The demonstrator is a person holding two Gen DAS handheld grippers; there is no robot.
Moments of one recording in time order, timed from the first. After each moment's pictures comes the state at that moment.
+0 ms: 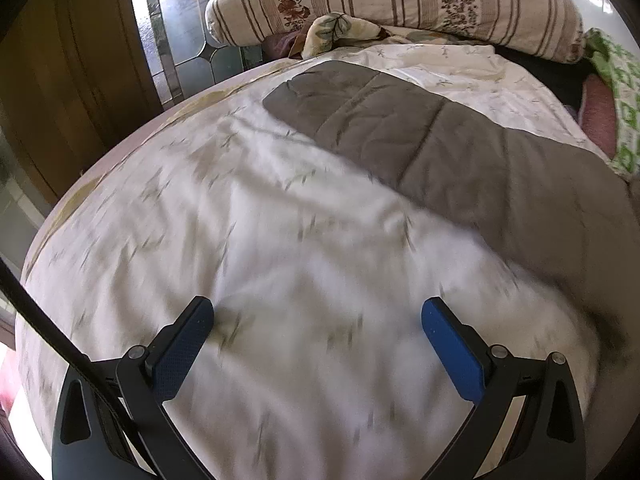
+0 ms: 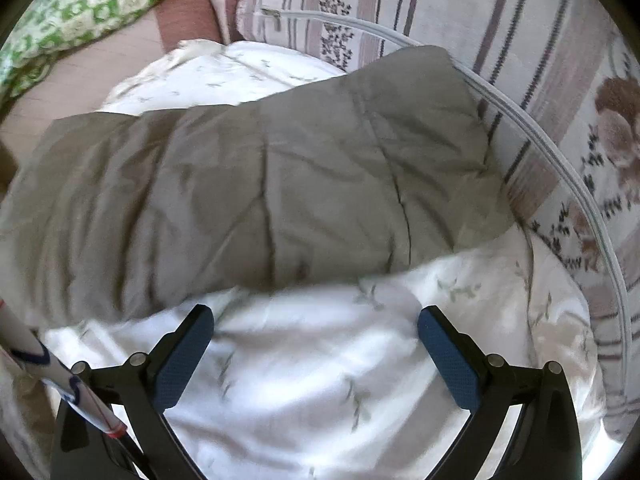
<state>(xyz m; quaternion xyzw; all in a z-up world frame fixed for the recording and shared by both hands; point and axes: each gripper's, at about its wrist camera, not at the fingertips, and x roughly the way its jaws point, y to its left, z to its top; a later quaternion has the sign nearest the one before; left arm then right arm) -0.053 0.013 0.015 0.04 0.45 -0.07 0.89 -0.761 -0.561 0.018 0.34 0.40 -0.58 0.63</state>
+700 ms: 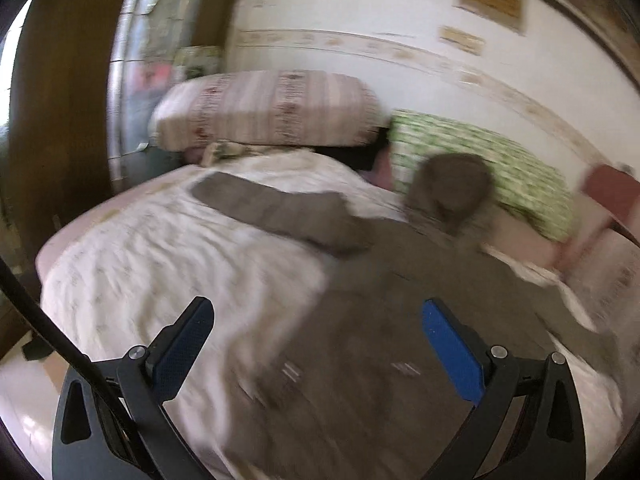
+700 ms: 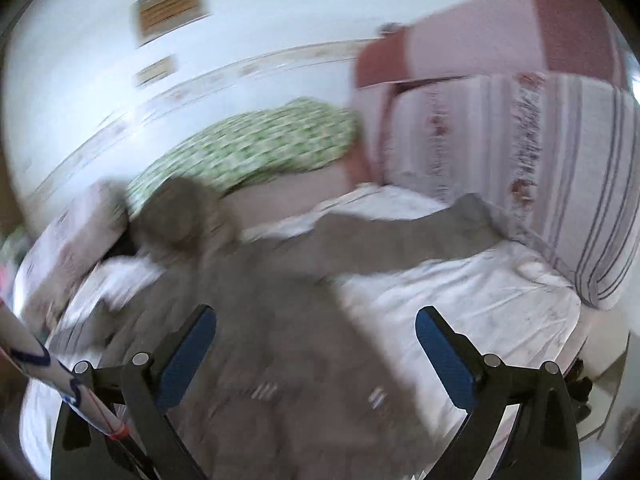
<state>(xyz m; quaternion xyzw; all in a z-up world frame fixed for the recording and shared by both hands) -0.386 0.044 0.161 -0.02 0.28 -0.30 0.91 -0.713 -0.225 0.185 0.23 0.18 -0.50 0.82</state>
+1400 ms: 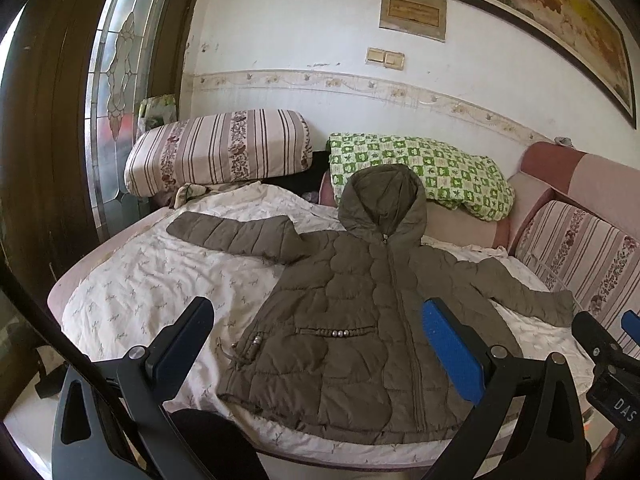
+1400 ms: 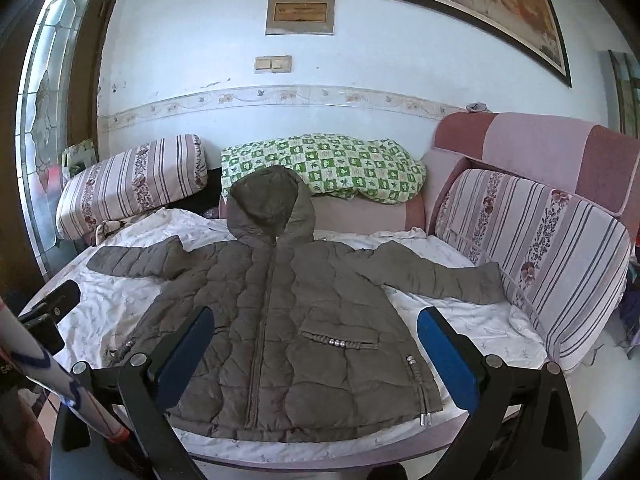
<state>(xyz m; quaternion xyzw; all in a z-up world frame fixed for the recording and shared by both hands) -0.507 0.080 0.217 0.01 0.22 -0.35 0.91 -0.688 -0.042 0.245 0.08 0.21 -0.45 0.87</state>
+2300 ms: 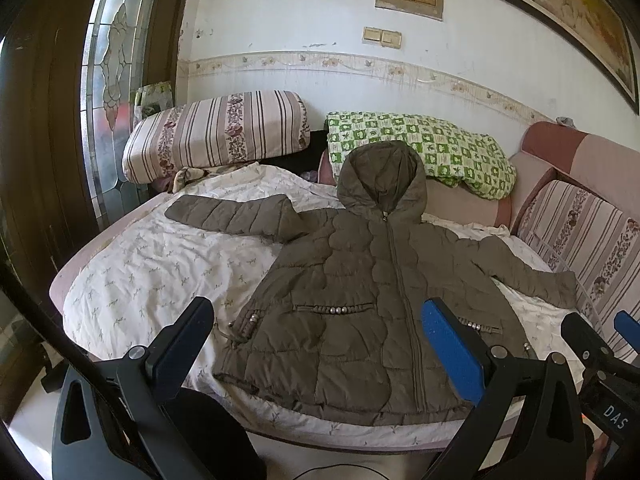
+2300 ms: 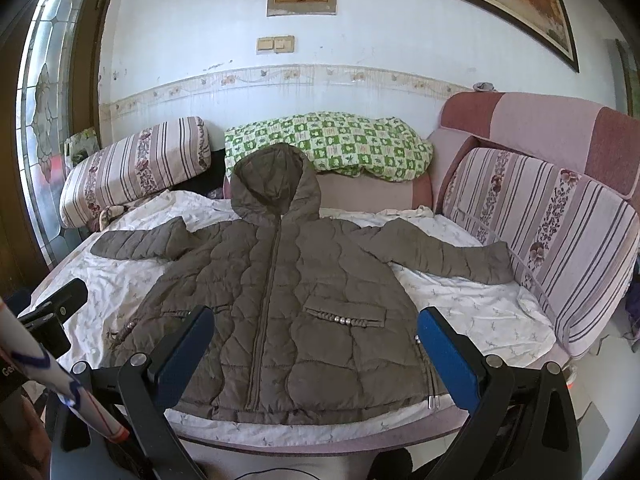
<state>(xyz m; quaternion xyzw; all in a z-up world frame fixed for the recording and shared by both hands) -0.517 0.072 0.207 0.04 0.25 -0.35 0.90 -0.685 -0.051 0.234 0.11 0.24 -0.43 0.86</state>
